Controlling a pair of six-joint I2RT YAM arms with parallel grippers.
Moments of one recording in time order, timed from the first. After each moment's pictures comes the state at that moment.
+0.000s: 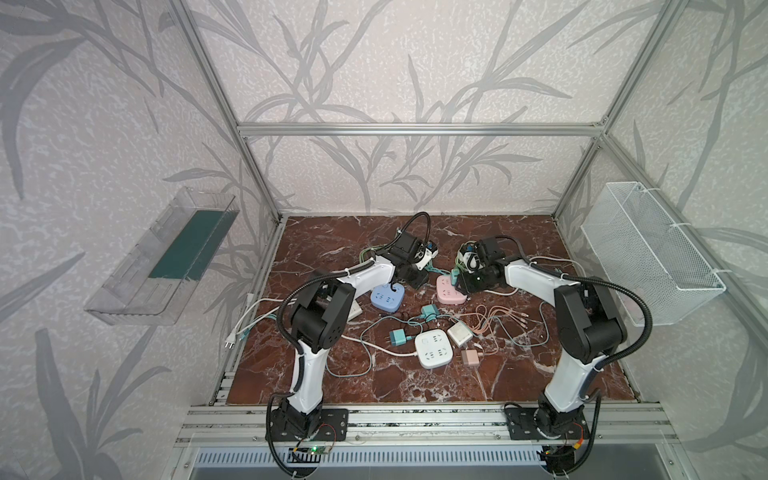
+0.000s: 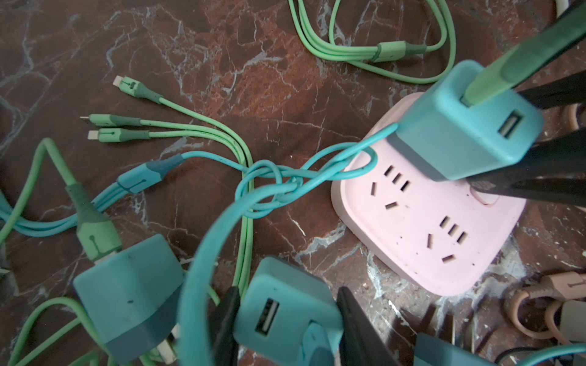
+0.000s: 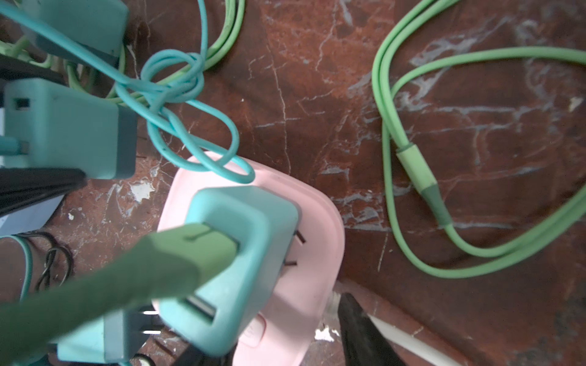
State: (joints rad) left arm -0.58 2.05 1.48 -0.39 0.17 0.20; right arm 0.31 1.83 1.17 -0.45 -0.25 0.06
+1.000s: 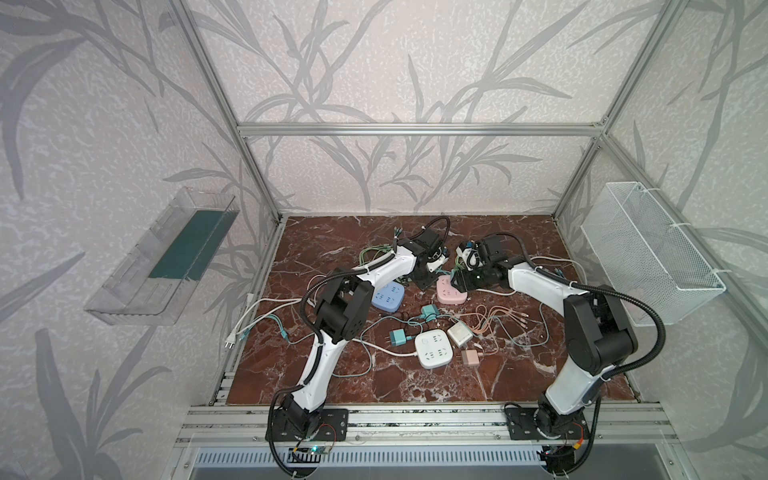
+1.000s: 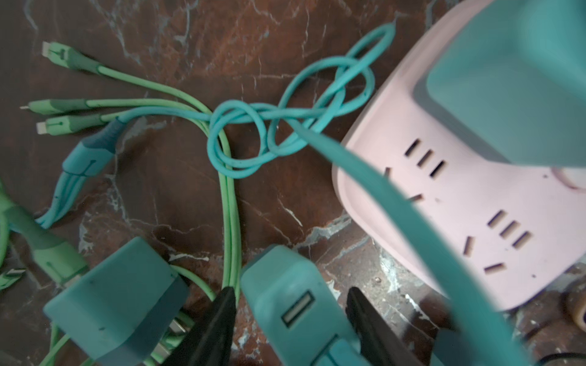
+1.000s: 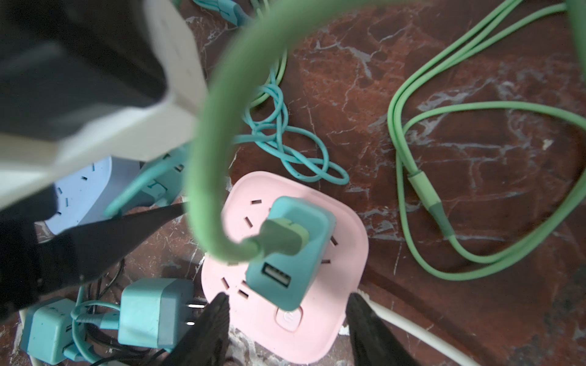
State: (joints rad) left arm -0.65 2.25 1.85 -0.82 -0.01 0.28; right arm 0.34 1.75 1.14 -0.40 -0.27 0.08
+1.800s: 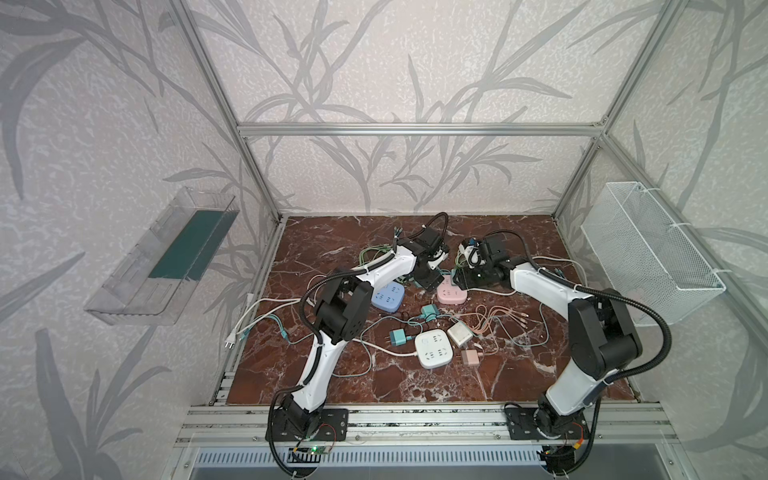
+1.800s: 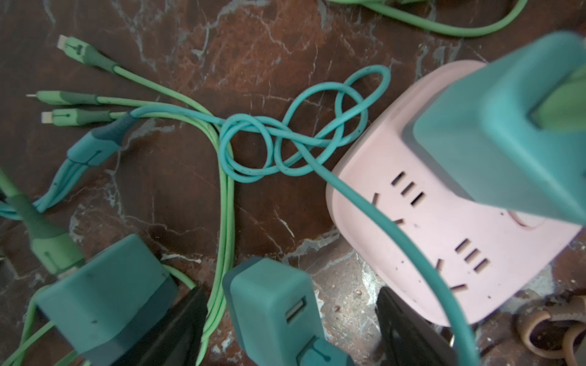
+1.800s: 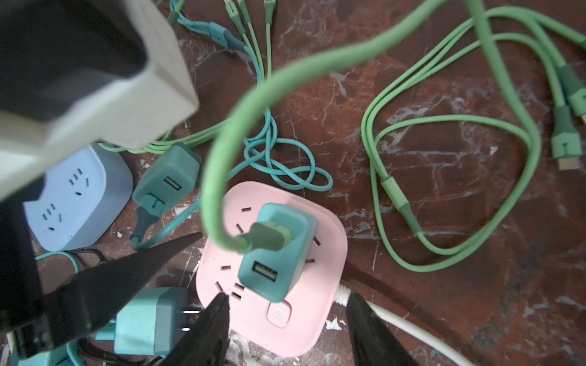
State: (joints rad) left arm -0.65 2.23 1.85 -0.78 0.01 0.14; right arm 0.34 1.70 1.14 -0.40 -0.20 0.11
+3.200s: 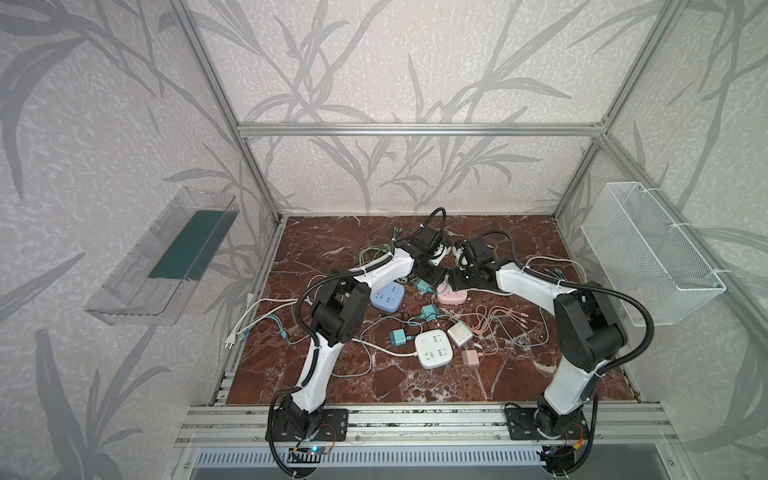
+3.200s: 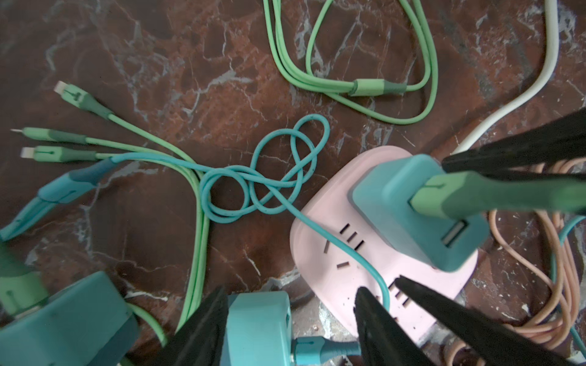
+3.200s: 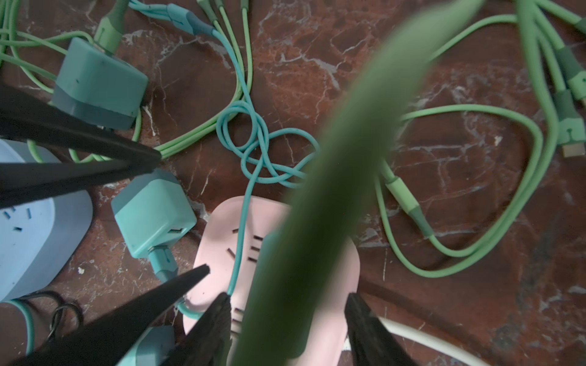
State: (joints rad) left arm -0.65 2.21 1.78 -0.61 0.14 0.04; right arm 0.43 1.80 1.19 -0.40 -0.03 0.21
